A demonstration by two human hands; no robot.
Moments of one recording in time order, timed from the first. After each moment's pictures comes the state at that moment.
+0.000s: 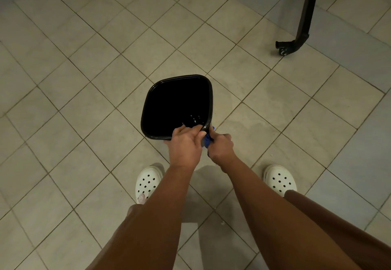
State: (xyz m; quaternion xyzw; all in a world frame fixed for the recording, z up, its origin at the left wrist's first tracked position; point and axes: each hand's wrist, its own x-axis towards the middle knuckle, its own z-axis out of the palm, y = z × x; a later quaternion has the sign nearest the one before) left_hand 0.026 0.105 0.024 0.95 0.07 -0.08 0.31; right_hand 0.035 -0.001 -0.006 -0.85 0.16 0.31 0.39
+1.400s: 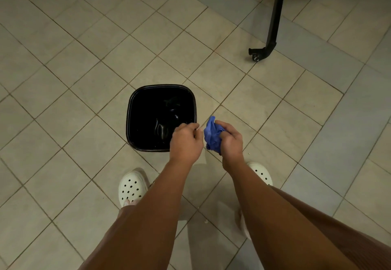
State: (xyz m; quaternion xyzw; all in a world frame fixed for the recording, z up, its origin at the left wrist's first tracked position) left_hand 0.034 0.053 0.047 0.92 0.08 -0.14 0.35; right_hand 0.020 -0.062 0.029 -0.59 0.37 0.08 0.71
